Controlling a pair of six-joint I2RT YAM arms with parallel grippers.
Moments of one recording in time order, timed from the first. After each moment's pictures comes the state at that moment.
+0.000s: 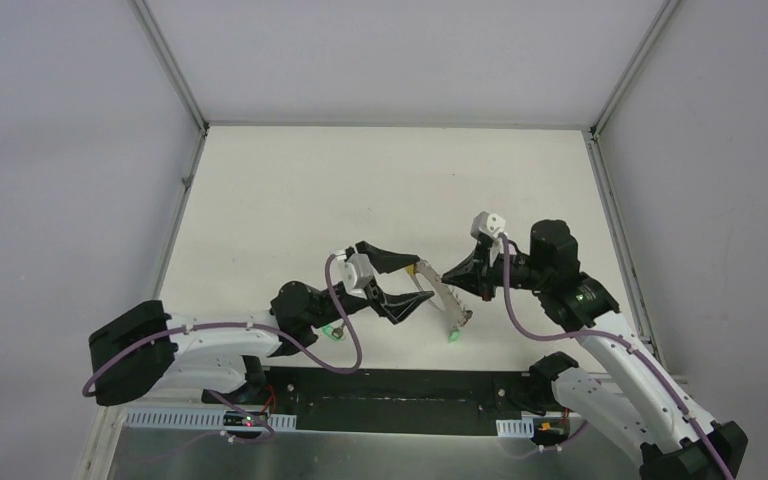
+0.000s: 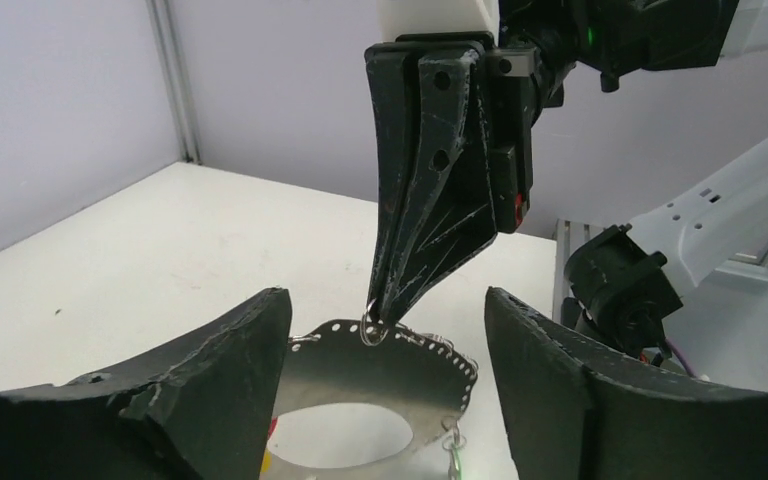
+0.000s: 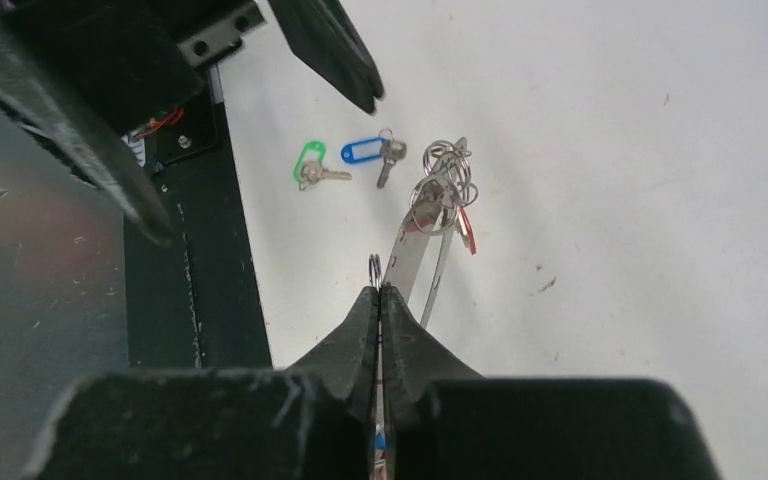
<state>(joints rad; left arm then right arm) -1.12 1.18 0.36 1.25 0.10 -0.10 0.48 0.73 0.65 -0.28 -0.83 -0.15</state>
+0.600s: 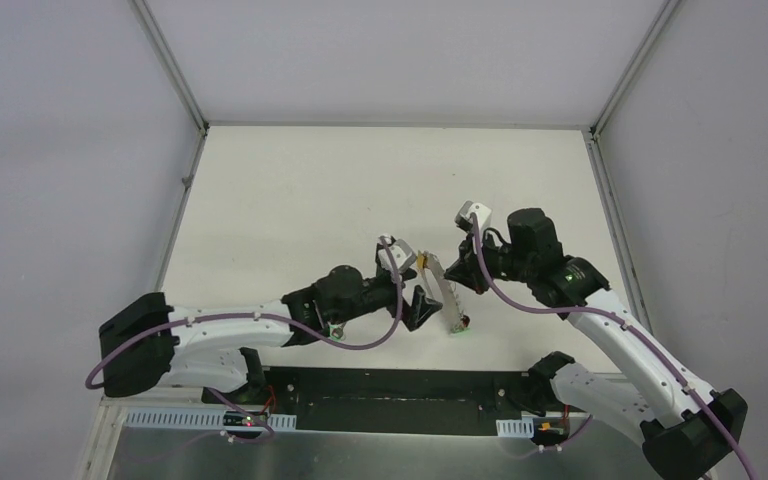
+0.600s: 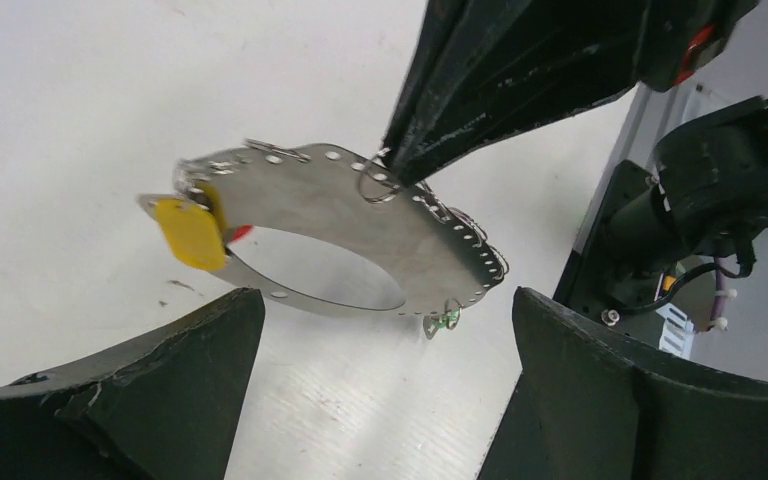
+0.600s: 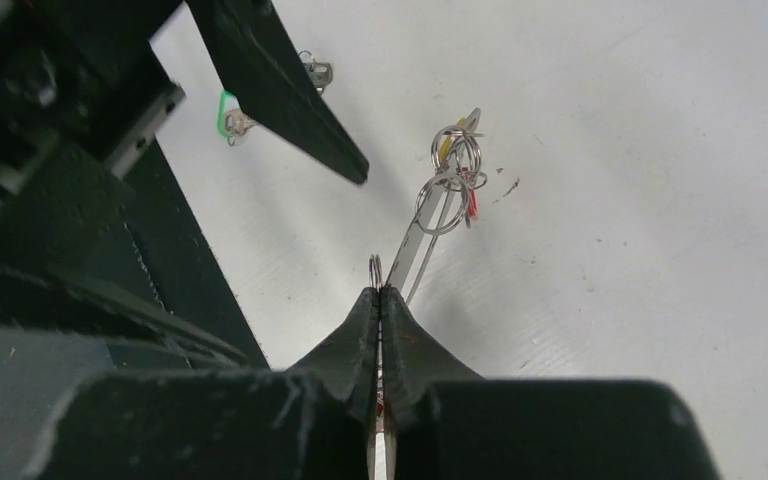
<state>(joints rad) -1.14 1.16 0.54 0.56 -0.05 -0.27 0.56 0.90 0.82 -0.56 -0.53 -0.12</state>
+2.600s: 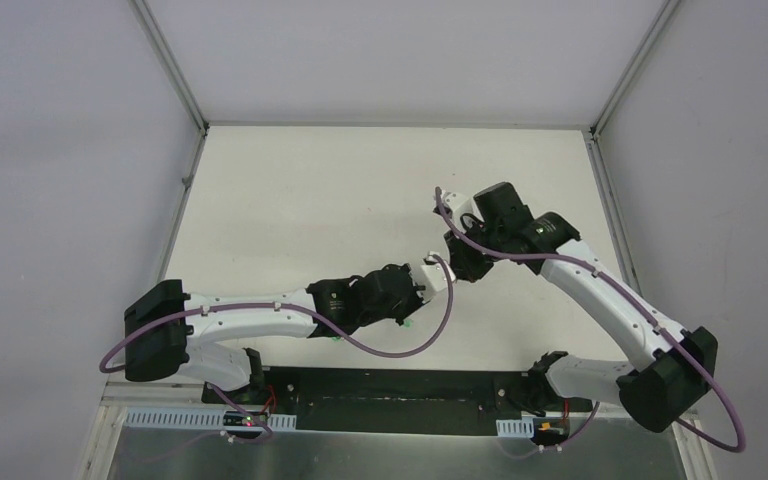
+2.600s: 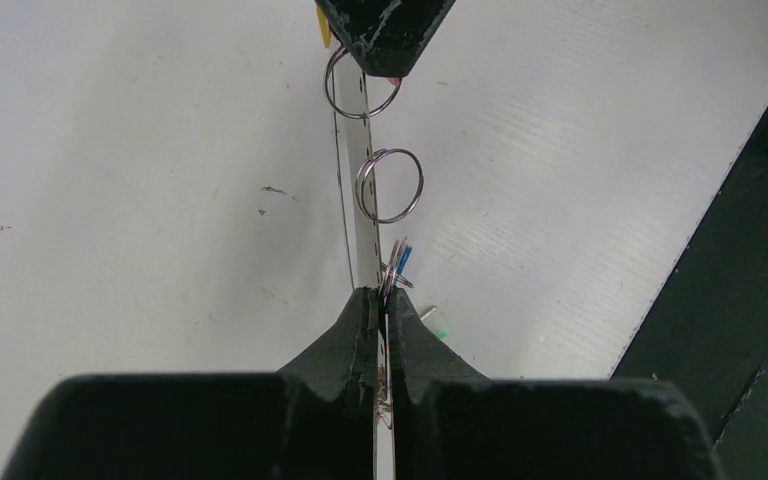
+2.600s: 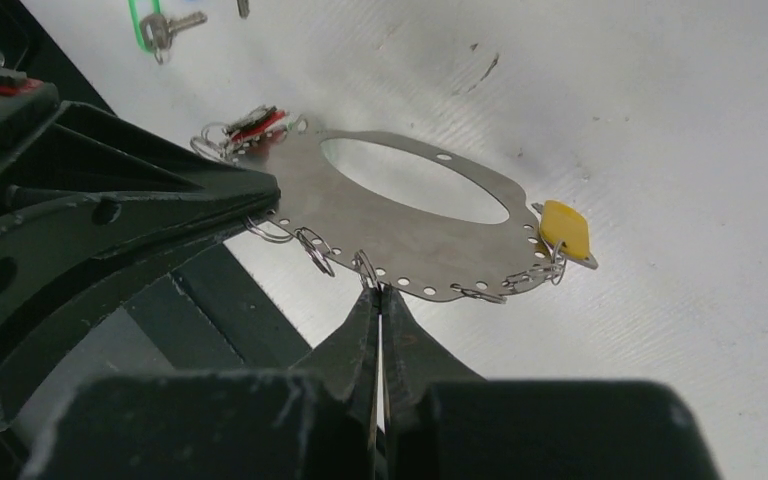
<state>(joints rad) -1.26 1.34 0.85 0.00 -0.28 0.00 0.61 1.18 1.09 -0.87 -0.33 -0.09</state>
